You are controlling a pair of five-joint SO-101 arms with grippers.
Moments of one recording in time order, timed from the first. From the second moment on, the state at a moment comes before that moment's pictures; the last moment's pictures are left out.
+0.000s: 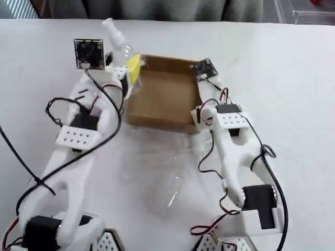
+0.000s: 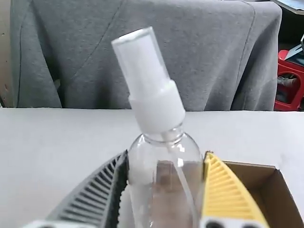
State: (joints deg) left arm 3.9 -21.1 42.0 5.8 8.9; right arm -9.9 -2.1 31.2 41.1 18.2
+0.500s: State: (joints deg) left arm 3.9 -21.1 42.0 5.8 8.9; right arm -10.7 3.3 27.4 40.4 30.1
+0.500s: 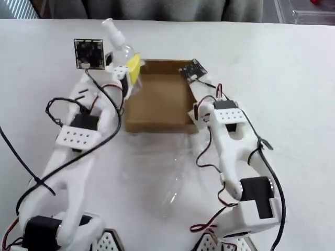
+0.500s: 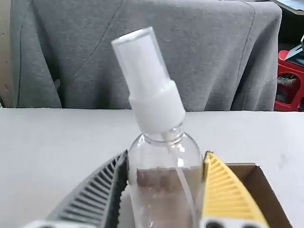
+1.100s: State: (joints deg) left arm 3.9 -21.1 42.0 5.3 8.9; right arm -12.5 -1.7 30.0 44.0 31.3
